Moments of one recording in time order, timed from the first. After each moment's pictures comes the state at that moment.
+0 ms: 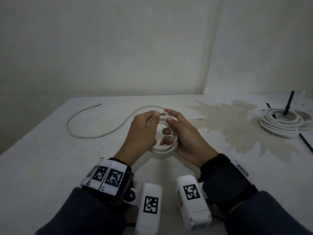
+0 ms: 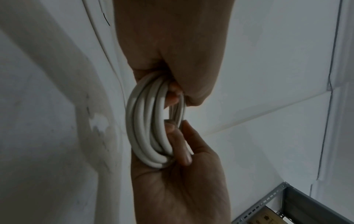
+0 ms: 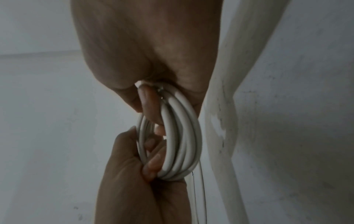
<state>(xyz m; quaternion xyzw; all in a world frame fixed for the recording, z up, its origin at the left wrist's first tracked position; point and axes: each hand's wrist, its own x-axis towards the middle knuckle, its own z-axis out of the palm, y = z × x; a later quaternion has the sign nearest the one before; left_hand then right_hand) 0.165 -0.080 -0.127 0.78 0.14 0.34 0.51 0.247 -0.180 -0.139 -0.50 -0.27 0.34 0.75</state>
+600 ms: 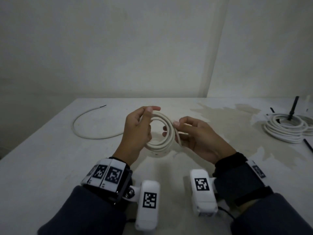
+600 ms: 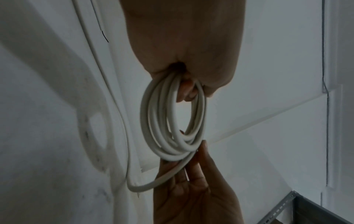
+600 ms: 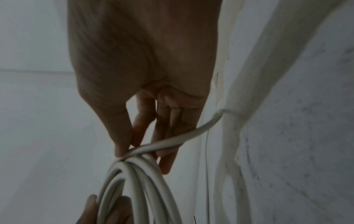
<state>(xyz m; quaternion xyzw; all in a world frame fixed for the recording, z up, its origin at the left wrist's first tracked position) 0.158 -0.070 -0.125 0.66 0.11 0.39 0.63 0.268 -0.199 -0.130 -0.53 -0.29 0.35 0.71</state>
